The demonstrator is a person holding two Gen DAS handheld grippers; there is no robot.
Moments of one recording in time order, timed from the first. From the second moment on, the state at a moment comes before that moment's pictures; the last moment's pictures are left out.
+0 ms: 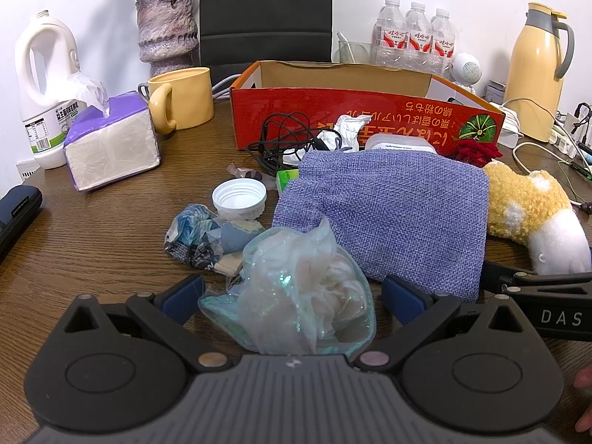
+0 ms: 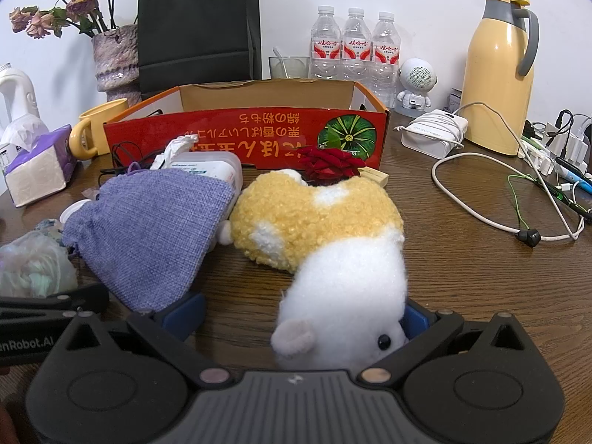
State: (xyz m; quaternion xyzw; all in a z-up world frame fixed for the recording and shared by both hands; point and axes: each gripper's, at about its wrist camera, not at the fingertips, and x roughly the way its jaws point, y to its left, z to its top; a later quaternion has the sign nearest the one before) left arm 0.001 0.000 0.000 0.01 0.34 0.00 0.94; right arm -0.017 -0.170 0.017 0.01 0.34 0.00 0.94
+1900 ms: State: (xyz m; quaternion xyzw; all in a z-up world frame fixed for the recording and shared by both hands) left arm -0.067 -0.006 0.123 0.04 0.09 -0.13 0.99; right arm -0.069 -0.217 0.139 0.02 0.20 0.02 0.98
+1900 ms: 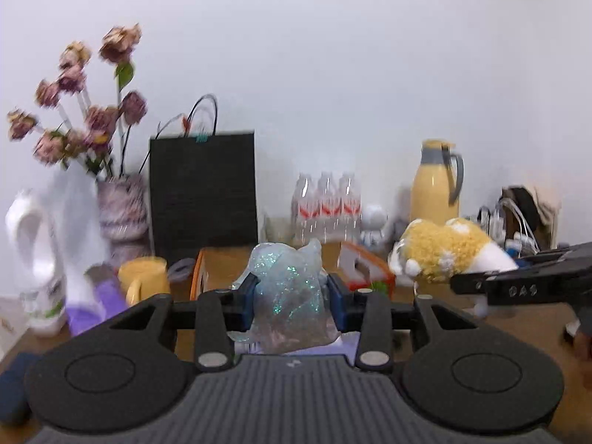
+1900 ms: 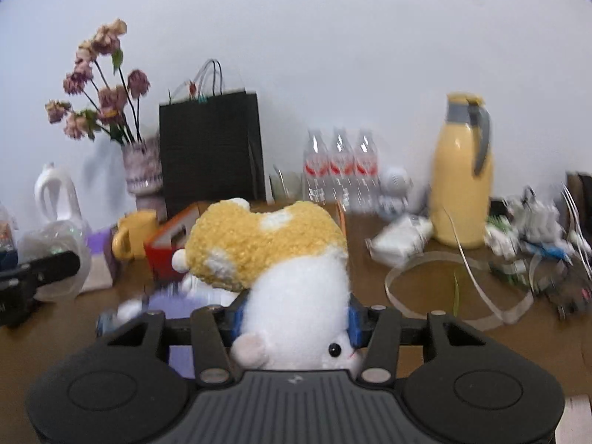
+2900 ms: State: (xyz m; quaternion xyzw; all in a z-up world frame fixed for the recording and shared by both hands) left arm 0.385 -0.052 0.050 0.07 0.43 -0.08 0.90; right arm 0.352 -0.202 0.059 -0.04 0.49 0.02 0.87
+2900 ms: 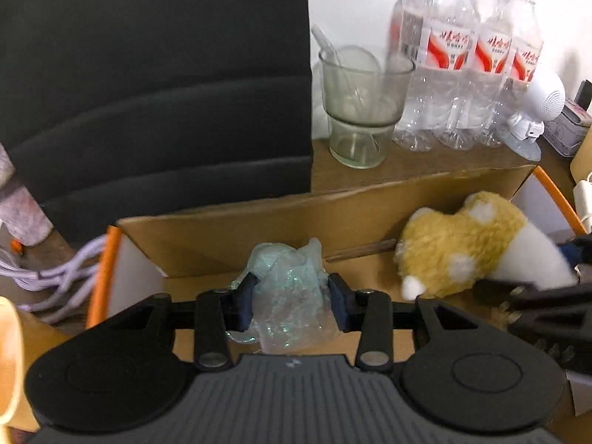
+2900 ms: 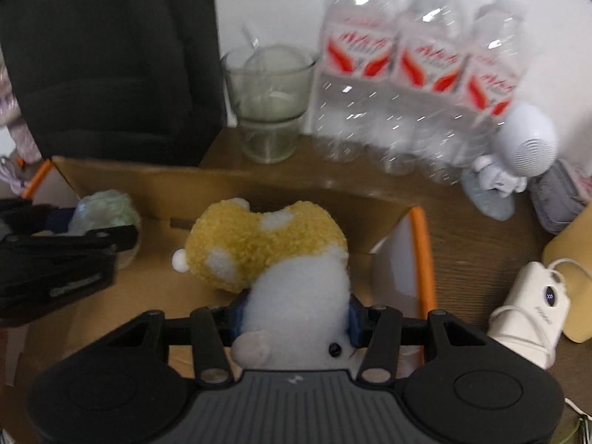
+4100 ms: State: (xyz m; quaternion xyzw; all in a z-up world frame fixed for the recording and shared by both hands) left arm 0.142 0.014 0.174 -0.02 0.14 -0.05 0.99; right arm 0.124 -0.206 0.175 0.05 0.18 0.10 0.98
